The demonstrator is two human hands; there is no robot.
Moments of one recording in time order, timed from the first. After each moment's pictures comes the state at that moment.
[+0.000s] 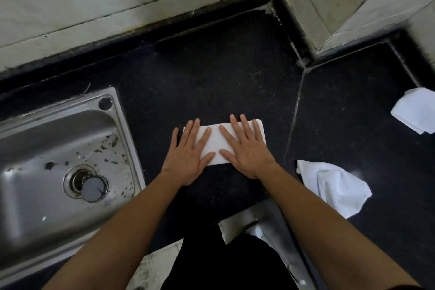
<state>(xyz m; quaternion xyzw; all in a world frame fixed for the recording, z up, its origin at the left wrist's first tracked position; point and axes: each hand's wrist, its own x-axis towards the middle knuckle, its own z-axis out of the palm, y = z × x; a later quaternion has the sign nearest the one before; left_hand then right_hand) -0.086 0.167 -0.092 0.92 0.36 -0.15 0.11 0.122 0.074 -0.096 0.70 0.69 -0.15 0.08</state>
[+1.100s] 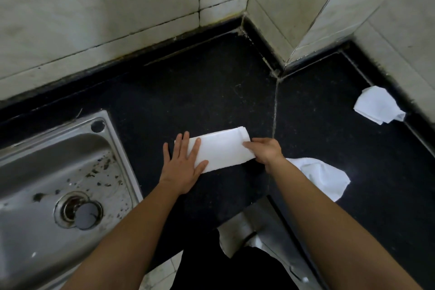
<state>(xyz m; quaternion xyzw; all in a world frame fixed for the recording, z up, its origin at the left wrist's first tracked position) -0.080 0.163 -0.082 0.90 0.38 -0.18 0.15 0.149 0.057 -0.042 0.83 0.01 -0.44 -0.35</state>
